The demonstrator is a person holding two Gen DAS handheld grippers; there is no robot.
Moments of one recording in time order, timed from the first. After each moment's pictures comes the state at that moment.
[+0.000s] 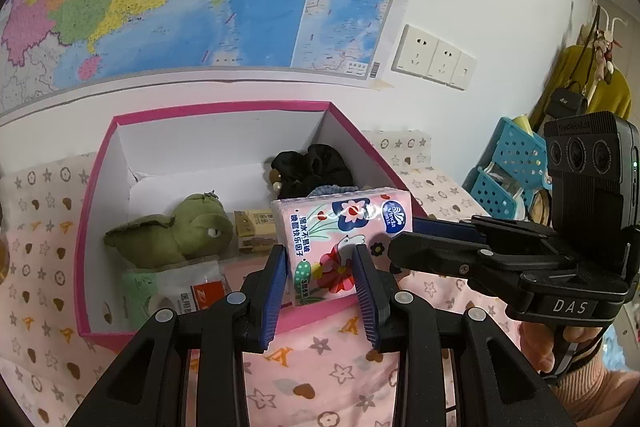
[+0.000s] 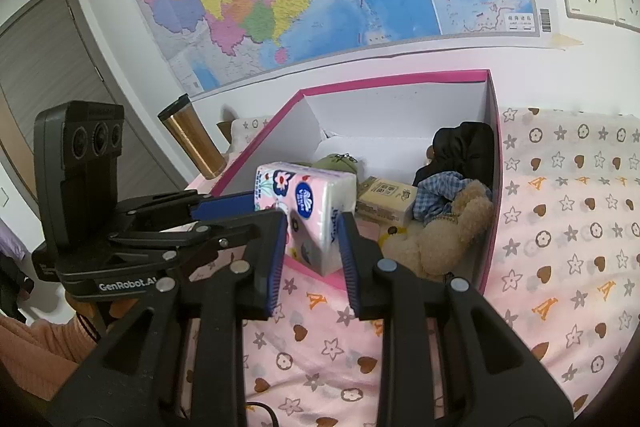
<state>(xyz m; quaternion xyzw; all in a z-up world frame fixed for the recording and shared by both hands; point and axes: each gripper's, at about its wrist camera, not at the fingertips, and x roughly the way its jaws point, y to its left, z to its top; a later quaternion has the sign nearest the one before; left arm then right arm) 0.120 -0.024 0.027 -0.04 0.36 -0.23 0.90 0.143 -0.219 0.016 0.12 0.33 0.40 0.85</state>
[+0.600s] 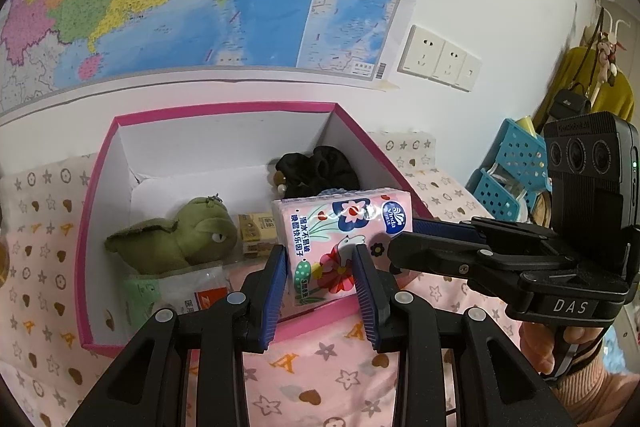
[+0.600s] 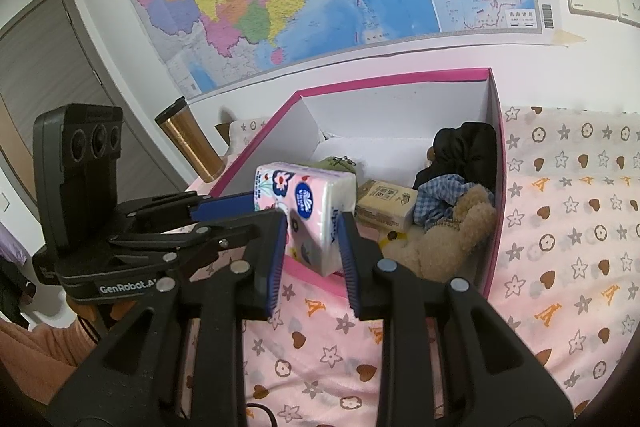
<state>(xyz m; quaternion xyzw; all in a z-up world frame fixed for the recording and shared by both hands) 0.126 -0.023 0.027 -0.04 0.36 -0.22 0.90 0.150 -0.217 0.014 0.12 0.34 0.40 0.85</state>
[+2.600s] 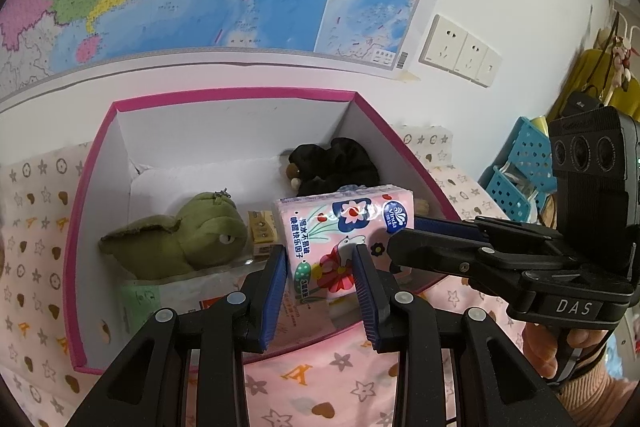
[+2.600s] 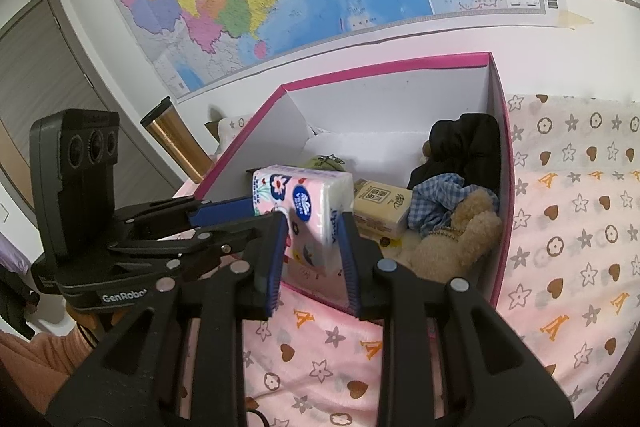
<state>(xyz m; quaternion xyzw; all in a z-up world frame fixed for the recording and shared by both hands) 0.145 -0.023 0.017 -0.05 0.39 -0.21 0.90 0.169 -0.209 0.007 0.14 0.36 0.39 0.84</state>
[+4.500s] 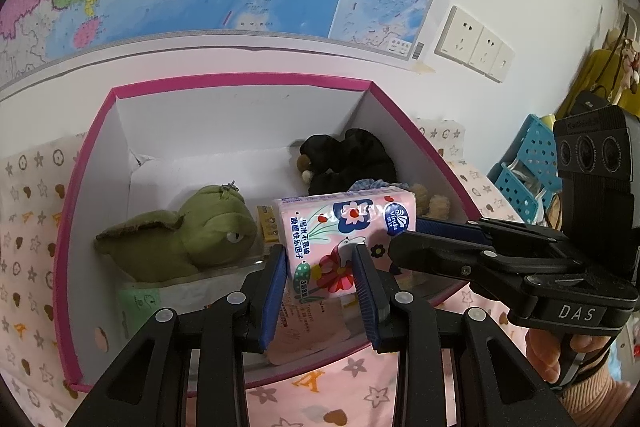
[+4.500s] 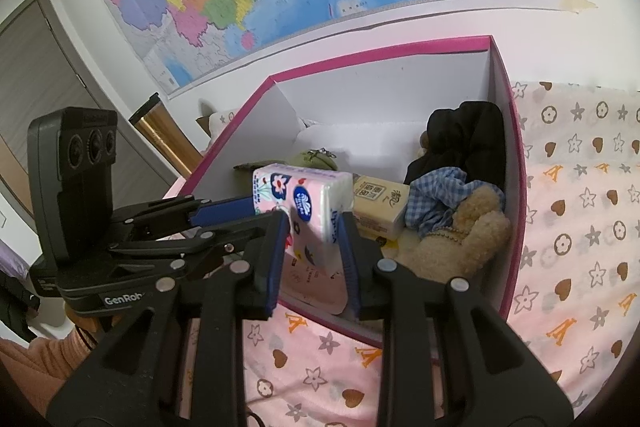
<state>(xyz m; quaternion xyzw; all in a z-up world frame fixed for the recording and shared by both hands) 0.159 -0.022 0.010 -0.05 0.40 -0.20 0.89 0.180 -0.200 0.002 0.14 0.38 0.37 0.83</state>
